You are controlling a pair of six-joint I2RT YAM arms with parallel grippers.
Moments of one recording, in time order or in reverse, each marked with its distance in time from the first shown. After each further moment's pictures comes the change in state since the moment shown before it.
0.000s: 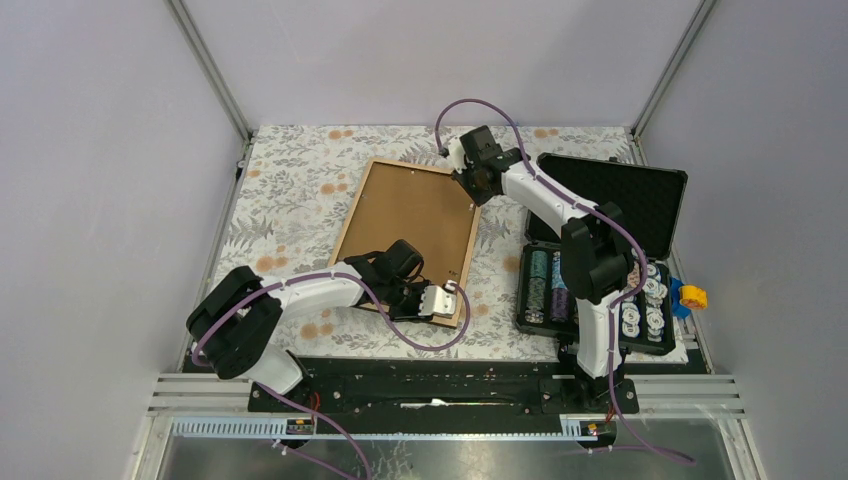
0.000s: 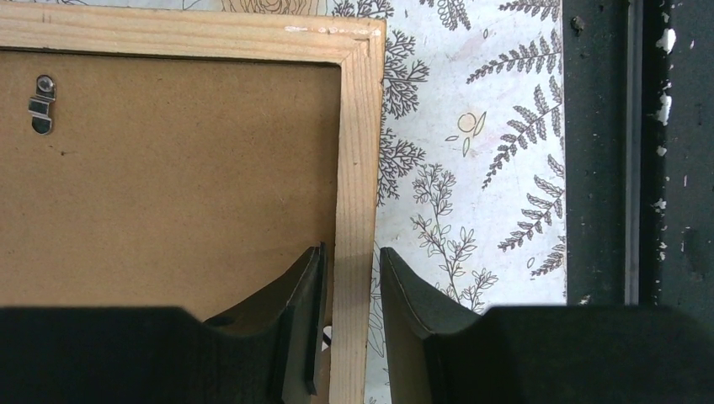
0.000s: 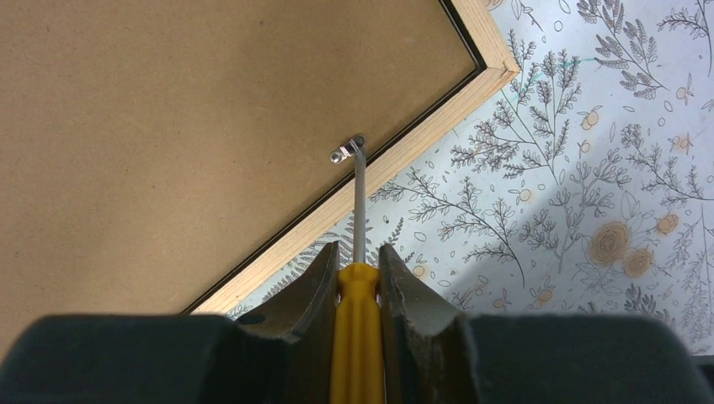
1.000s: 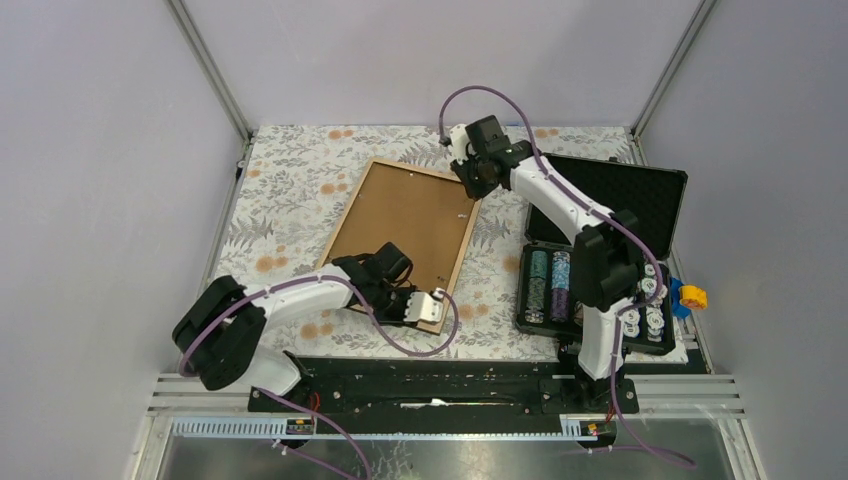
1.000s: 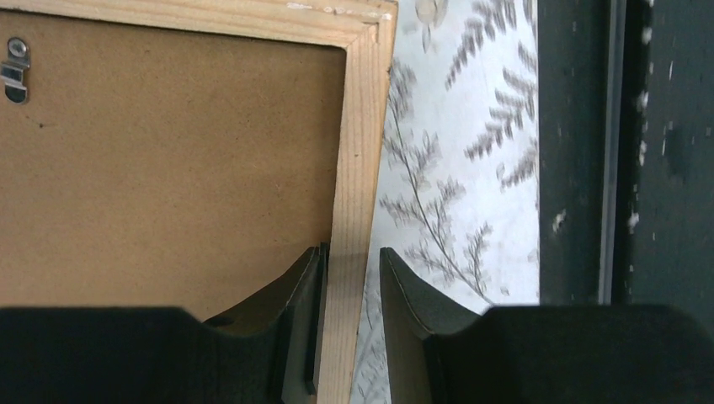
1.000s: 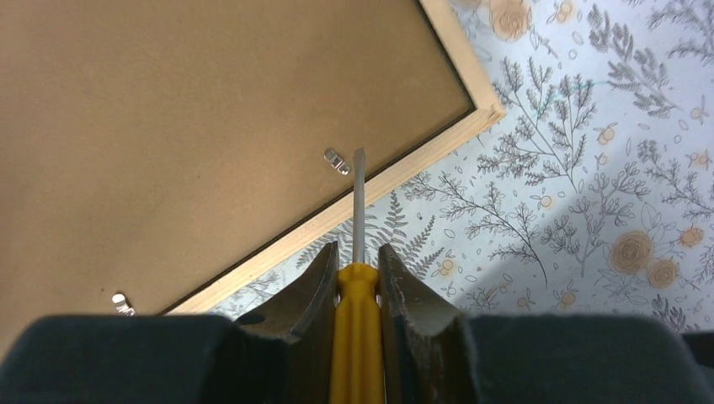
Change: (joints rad) left arm 0.027 -0.053 -0.011 -0.133 -0.036 0.068; right arm -0.002 -0.054 0.029 -0.049 -0.104 0.047
